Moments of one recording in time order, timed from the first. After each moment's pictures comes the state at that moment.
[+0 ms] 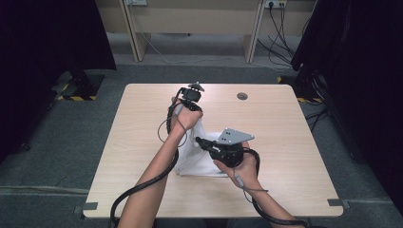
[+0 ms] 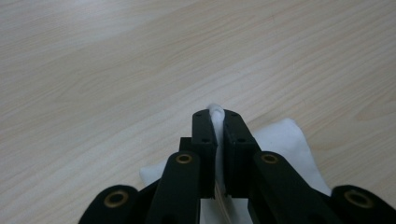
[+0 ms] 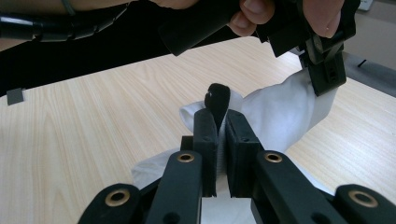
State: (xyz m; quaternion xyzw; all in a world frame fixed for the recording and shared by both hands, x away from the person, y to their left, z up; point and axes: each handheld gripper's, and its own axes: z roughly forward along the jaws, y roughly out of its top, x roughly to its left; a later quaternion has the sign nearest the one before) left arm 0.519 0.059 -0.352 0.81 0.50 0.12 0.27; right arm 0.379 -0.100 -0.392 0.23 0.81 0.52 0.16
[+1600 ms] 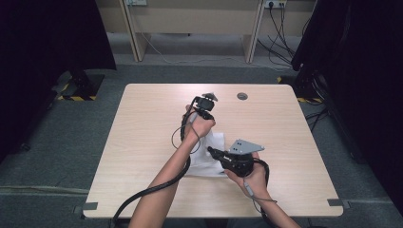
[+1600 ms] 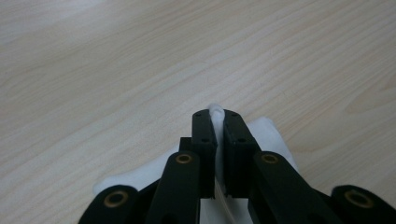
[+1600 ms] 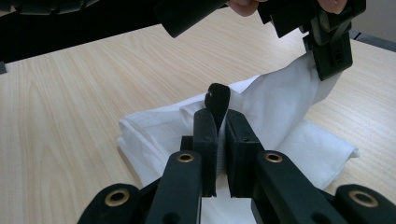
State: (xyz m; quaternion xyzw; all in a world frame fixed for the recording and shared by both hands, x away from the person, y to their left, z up) left arm 0.517 0.019 -0.385 0.83 0.49 0.11 0.25; right arm 0.369 -0.132 -0.429 0.27 0.81 0.50 0.15
